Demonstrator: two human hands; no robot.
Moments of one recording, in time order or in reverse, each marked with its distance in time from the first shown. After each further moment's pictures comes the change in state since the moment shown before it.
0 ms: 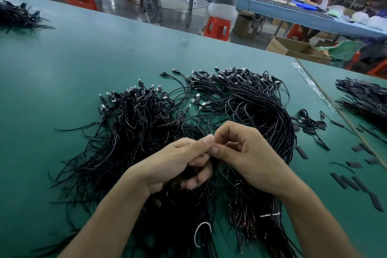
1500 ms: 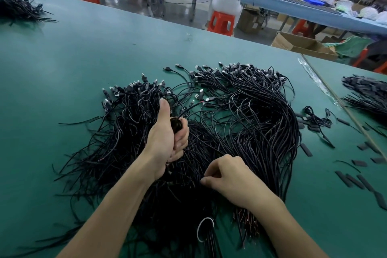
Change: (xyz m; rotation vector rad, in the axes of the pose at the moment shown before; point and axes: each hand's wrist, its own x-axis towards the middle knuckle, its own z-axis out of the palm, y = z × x) left_hand 0.012 -0.010 -0.015 -0.148 0.554 0.160; right_hand -0.008 0.043 0.040 -0.617 -0.172 0.448
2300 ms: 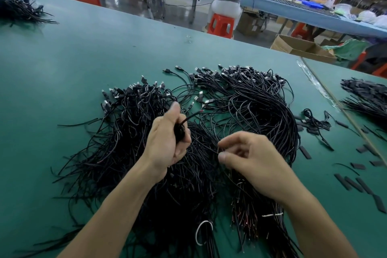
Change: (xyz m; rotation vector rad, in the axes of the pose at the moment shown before) left_hand -0.003 0.003 0.003 -0.016 -0.022 0.186; right_hand -0.019 0.002 -0.050 0.421 0.230 -0.141
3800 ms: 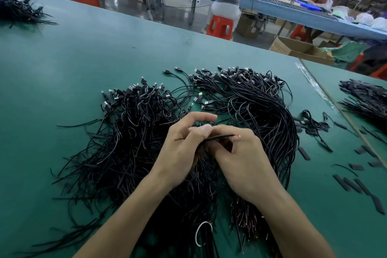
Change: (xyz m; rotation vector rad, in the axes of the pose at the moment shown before) left_hand -0.008 -0.007 0.020 0.122 -0.095 0.207; right_hand -0.004 -0.045 0.023 0.108 0.122 -0.209
